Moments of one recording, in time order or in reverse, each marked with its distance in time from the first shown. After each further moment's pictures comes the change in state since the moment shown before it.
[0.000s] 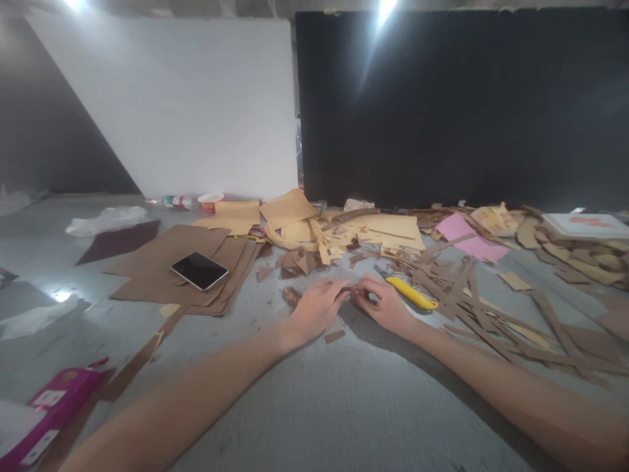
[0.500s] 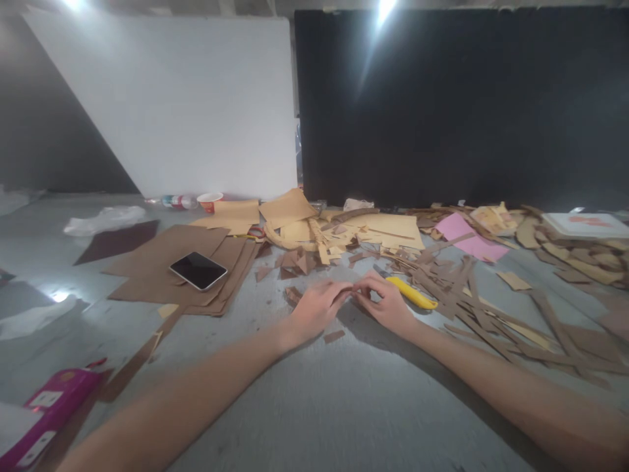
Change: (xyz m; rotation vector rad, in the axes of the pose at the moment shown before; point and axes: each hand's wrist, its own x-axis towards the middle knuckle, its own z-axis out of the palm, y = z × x) left_hand -0.002 0.003 -0.005 -0.133 0.027 0.015; right_hand -0.001 0.000 -0.002 0.015 0.071 -0.011
